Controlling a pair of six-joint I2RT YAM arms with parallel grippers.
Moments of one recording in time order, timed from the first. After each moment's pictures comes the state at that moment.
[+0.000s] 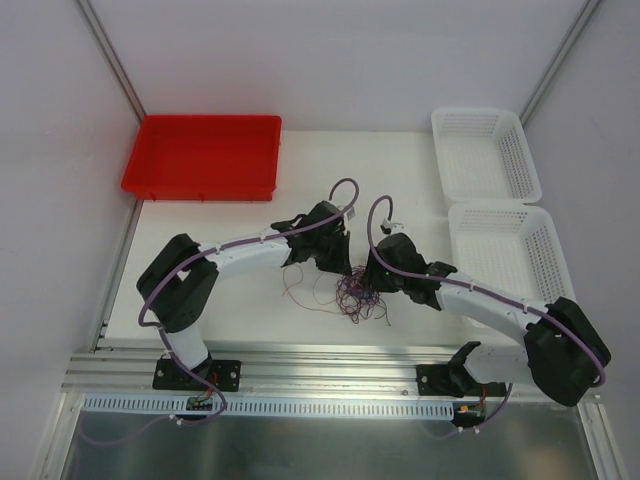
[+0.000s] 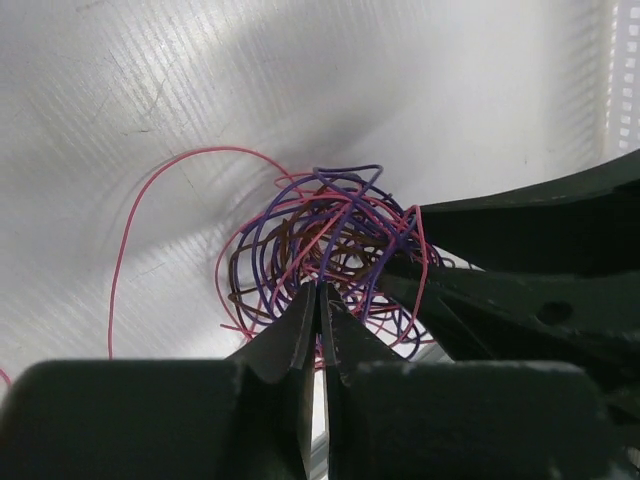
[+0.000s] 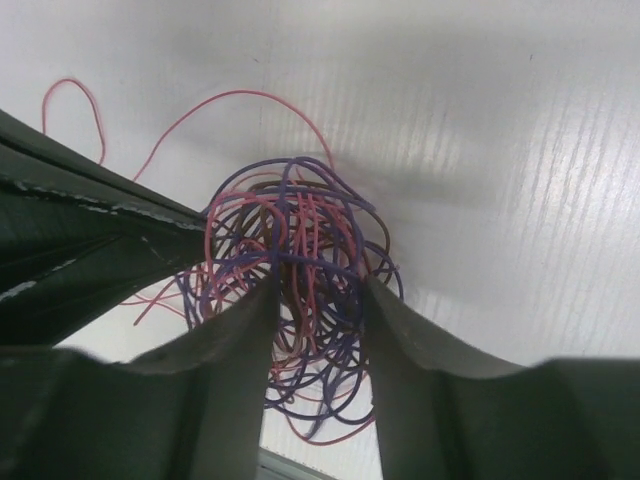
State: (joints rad) left arm -0.83 1.75 1.13 -0.26 0.23 -0.62; right arm 0.75 1.24 0.63 -0.23 0.11 0.68
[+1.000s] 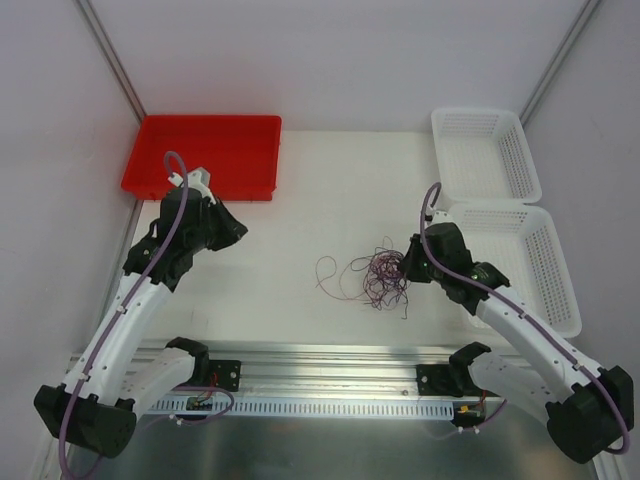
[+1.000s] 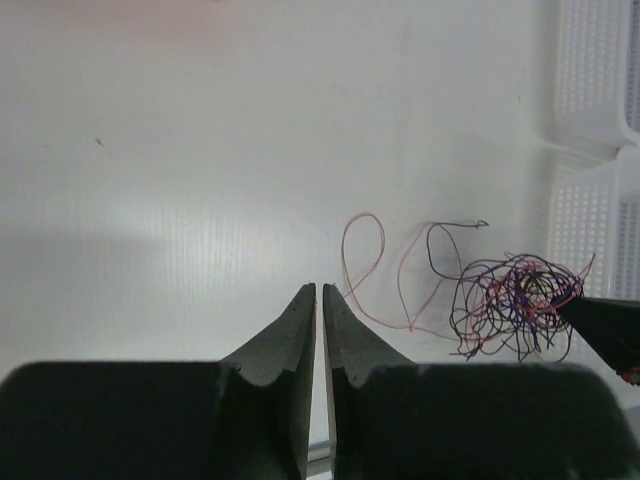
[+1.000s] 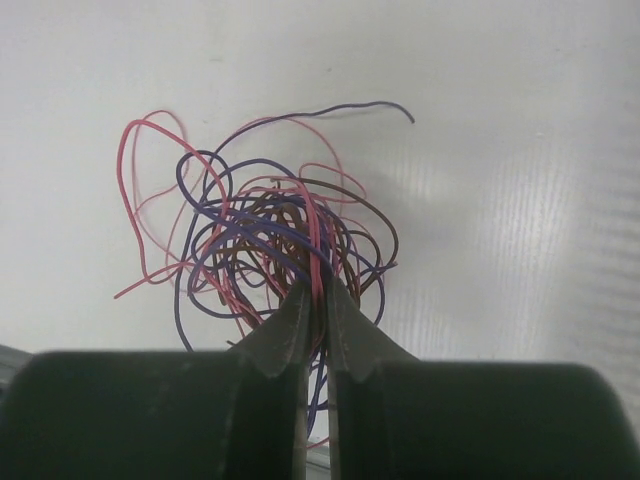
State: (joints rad) left arm -0.28 0.91 0.97 -0.64 0.04 -0.61; right arm 0.53 0.93 0.68 -0.51 0.10 0.52
